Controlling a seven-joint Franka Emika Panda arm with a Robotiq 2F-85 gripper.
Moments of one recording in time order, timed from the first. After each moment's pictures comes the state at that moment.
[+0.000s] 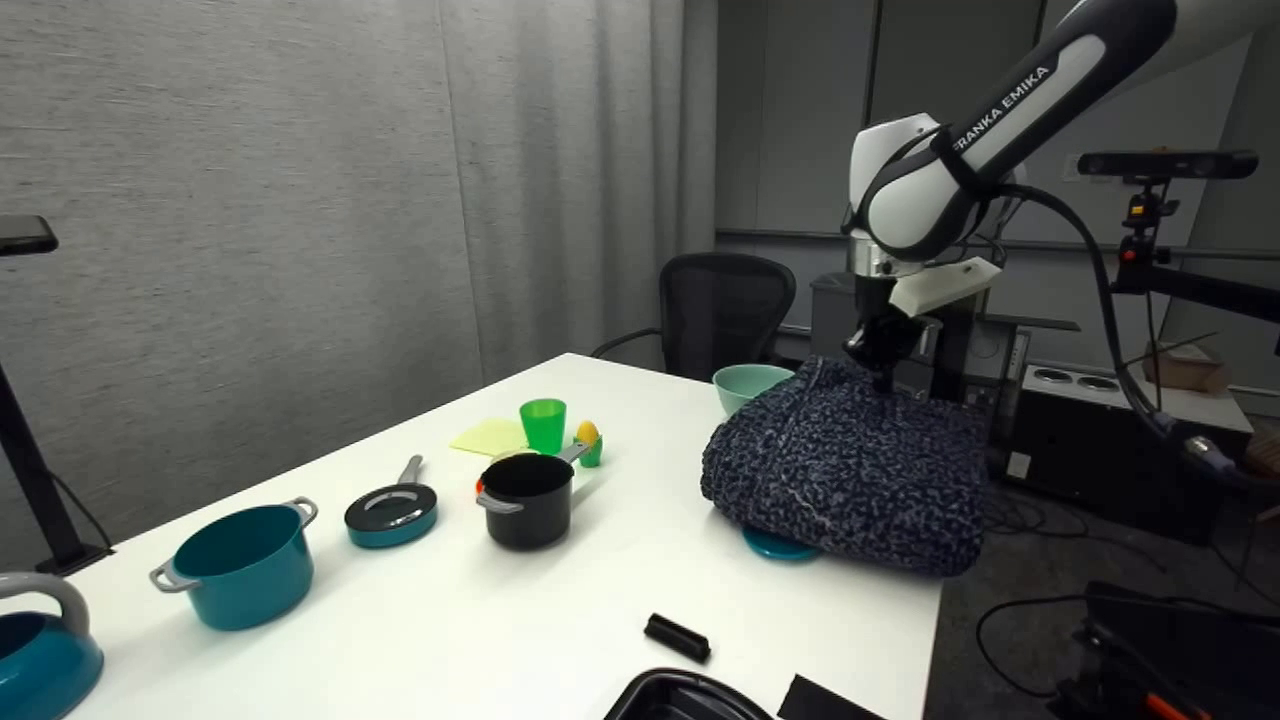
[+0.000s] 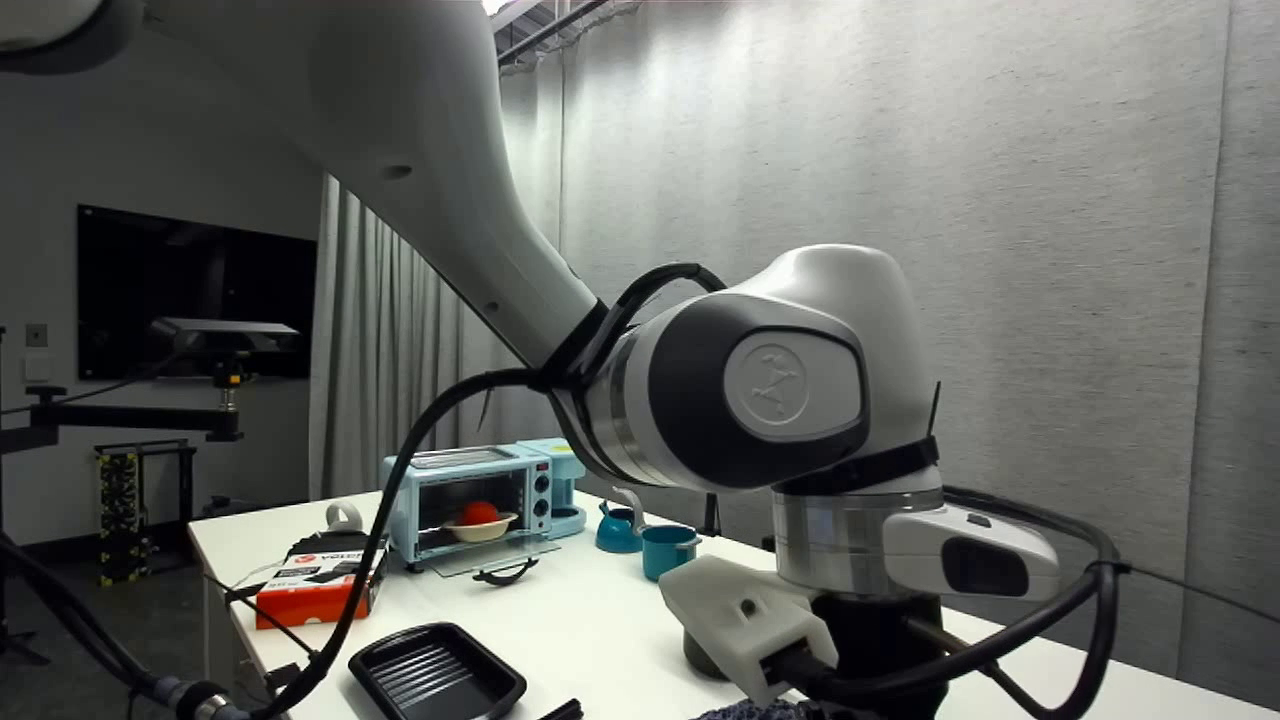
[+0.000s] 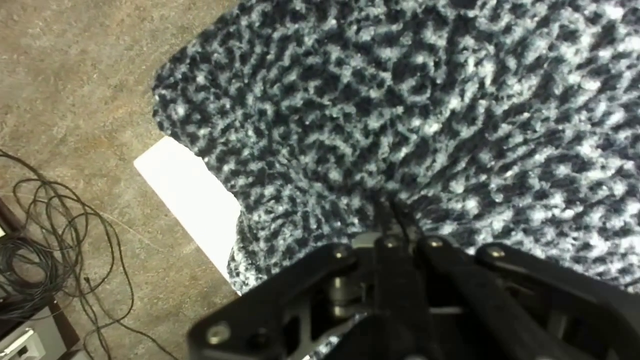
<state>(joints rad) -0.25 0.15 -0.30 -2.17 -0.20 2.35 0.20</state>
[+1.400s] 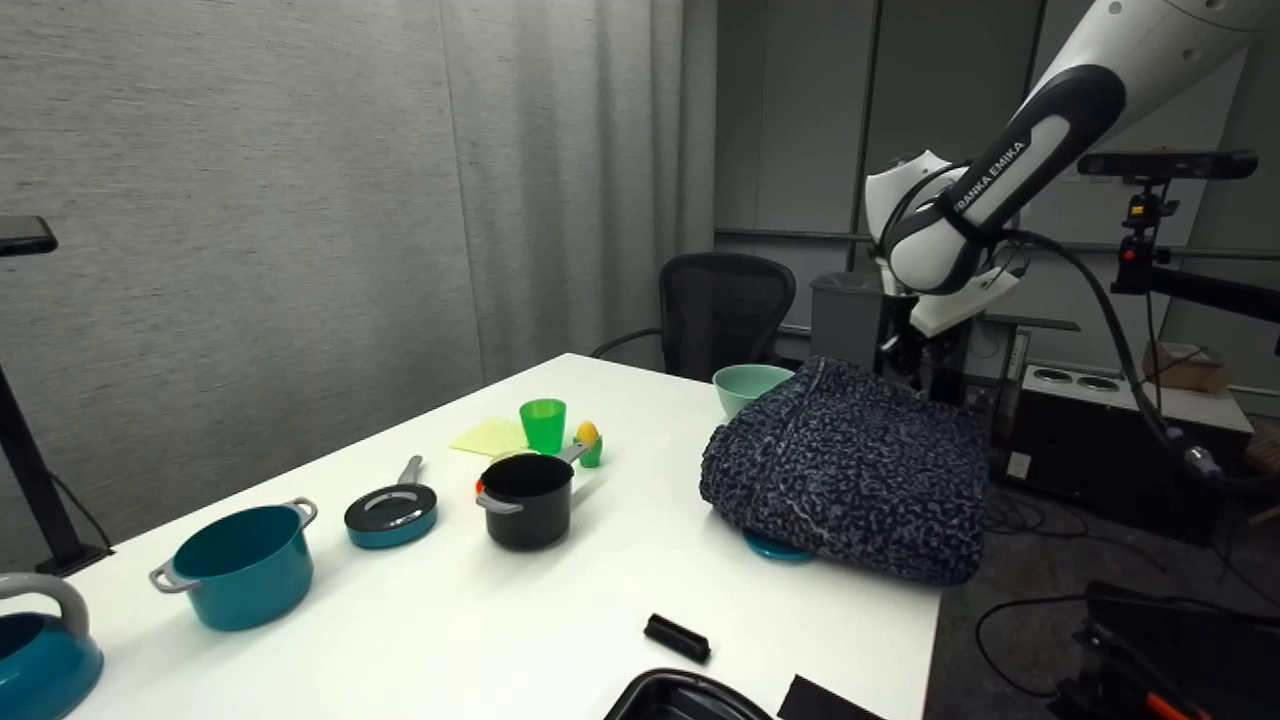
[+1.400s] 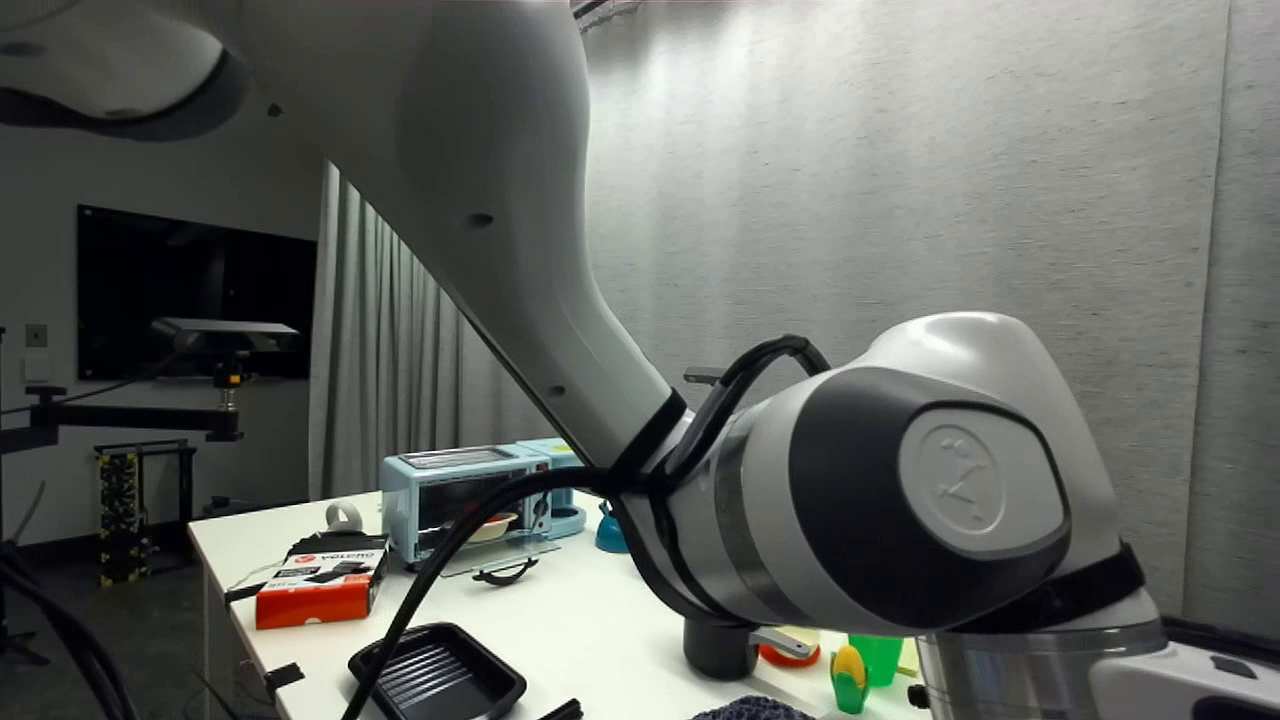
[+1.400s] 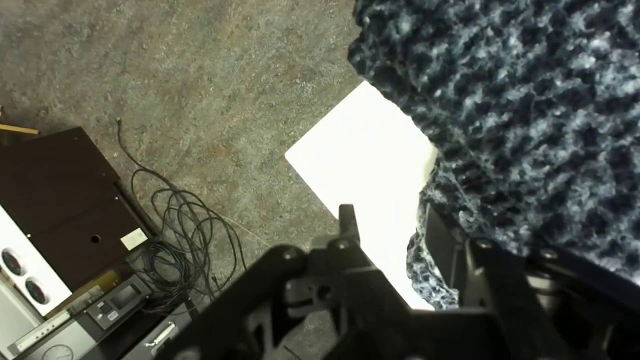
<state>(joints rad) -0.29 0.31 -0.42 -2.07 -0.40 2.40 0.35</state>
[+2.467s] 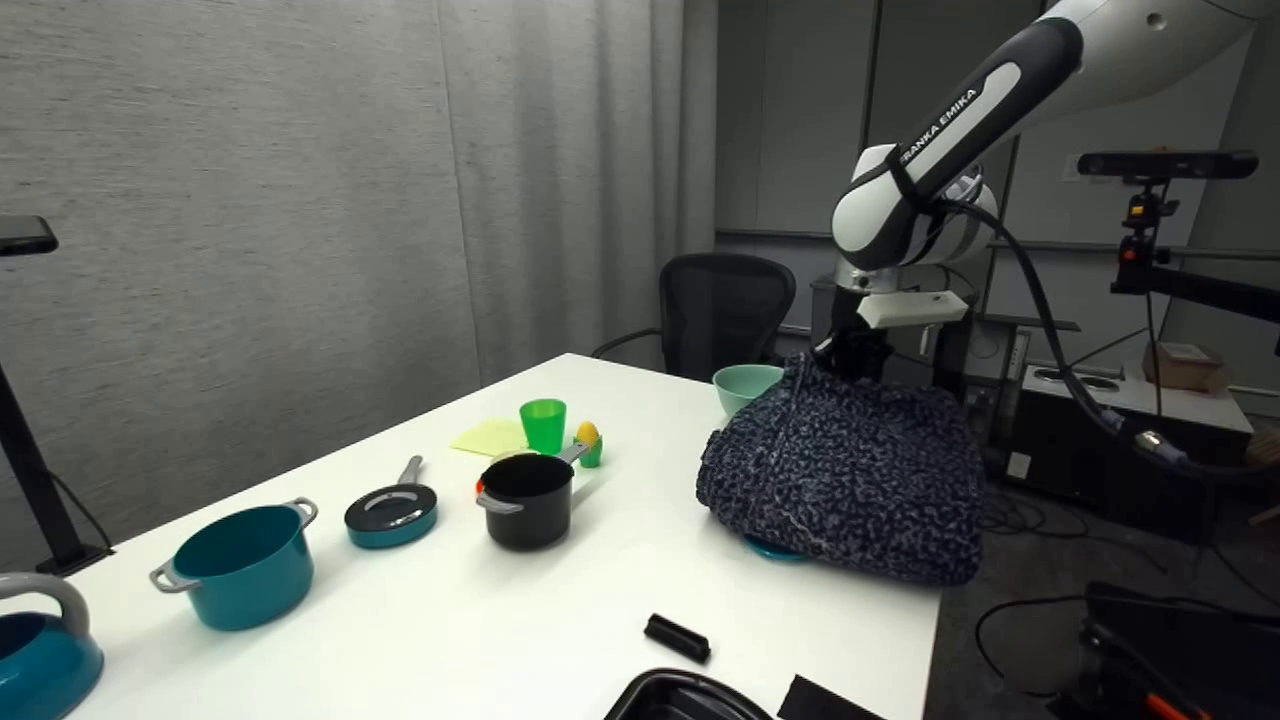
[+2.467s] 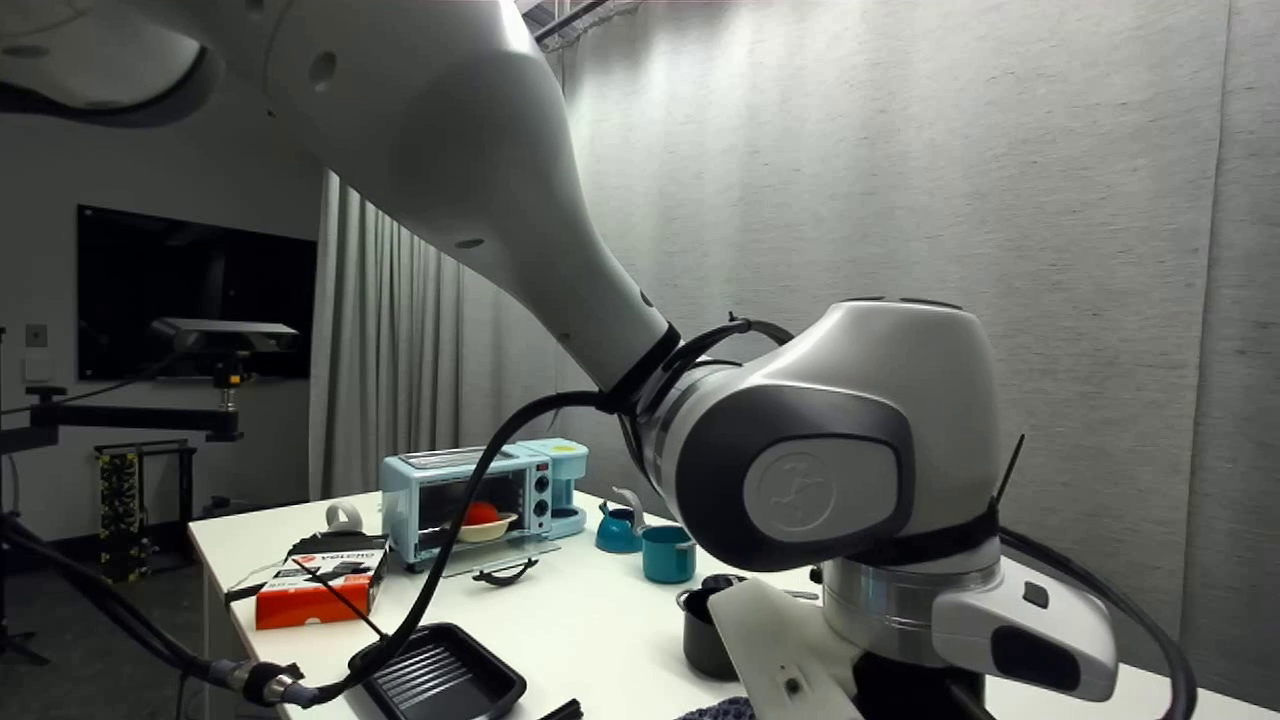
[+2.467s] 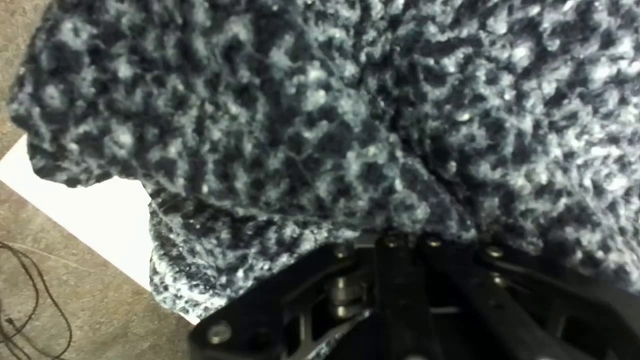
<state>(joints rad) -0.30 0.27 -0.26 -2.11 0.12 2.47 0.06</state>
